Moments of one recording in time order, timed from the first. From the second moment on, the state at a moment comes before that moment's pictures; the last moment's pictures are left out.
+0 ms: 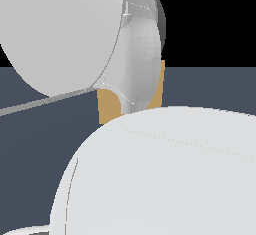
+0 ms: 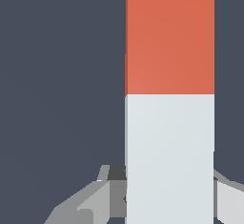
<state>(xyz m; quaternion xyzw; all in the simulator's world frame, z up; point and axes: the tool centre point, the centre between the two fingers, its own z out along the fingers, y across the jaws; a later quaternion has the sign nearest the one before) 0.029 -0.271 0.017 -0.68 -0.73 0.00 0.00</state>
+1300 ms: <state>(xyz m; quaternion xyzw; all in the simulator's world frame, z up) 0.006 -0.140 0.074 -0.70 -0.72 0.00 0.00</state>
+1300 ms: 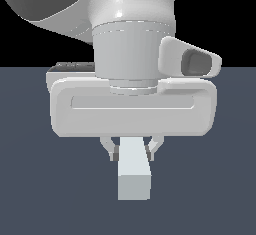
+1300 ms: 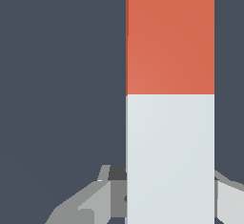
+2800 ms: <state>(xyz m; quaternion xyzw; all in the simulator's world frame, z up) 0.001 -0.057 0.111 -0.71 -0.70 0.00 0.00</state>
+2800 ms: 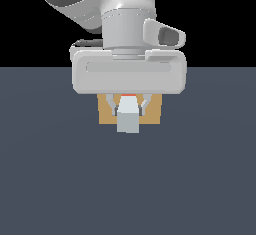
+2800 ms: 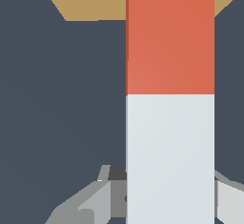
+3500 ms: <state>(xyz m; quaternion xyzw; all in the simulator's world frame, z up) 0.000 0.023 0.112 -0.71 -0.70 0.00 0.00</state>
